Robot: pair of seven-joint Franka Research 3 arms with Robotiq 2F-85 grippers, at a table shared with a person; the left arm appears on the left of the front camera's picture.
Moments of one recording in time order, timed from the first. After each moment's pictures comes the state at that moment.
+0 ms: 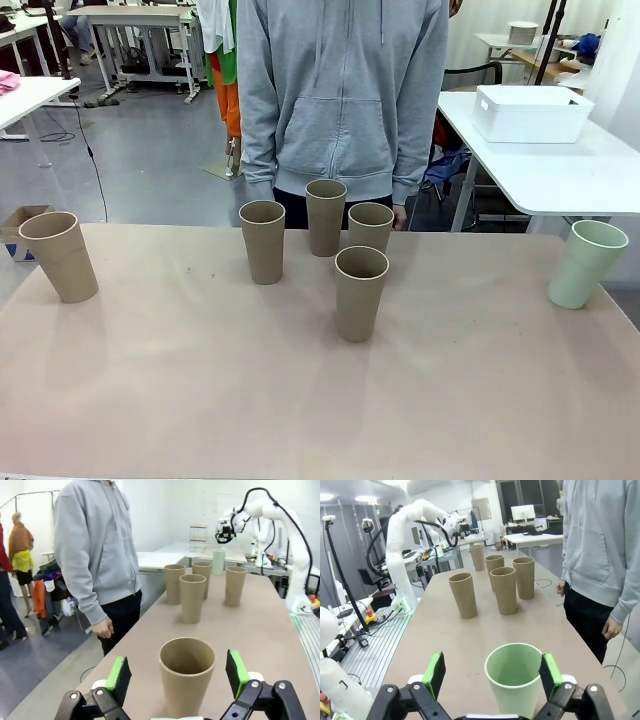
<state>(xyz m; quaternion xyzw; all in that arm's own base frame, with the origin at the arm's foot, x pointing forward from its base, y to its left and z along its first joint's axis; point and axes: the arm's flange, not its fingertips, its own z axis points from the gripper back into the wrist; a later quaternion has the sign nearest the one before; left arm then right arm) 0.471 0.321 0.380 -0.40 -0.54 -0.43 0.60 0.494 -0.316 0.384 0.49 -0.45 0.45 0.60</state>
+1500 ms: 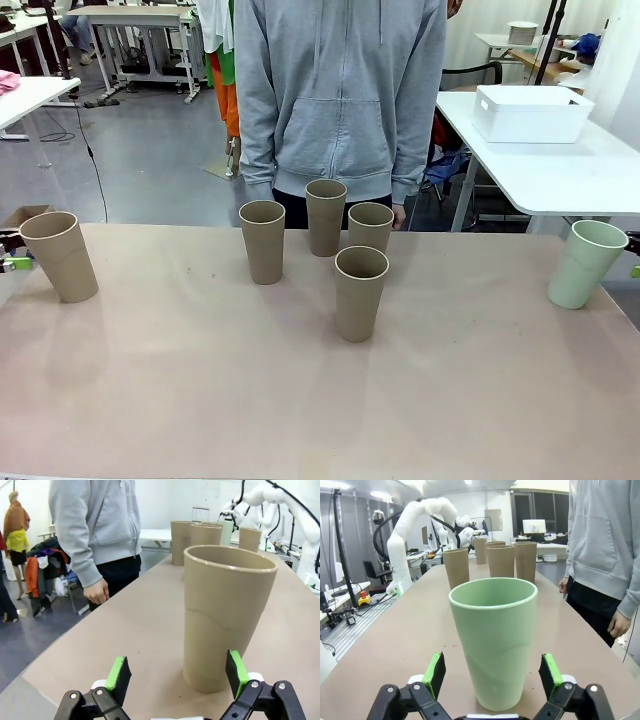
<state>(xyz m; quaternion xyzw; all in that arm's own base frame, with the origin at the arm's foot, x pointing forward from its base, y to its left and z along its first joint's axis) 0.512 0.291 0.236 -0.41 -0.52 -0.44 0.61 0.522 -0.305 0.248 0.50 -0.47 0.47 0.55</state>
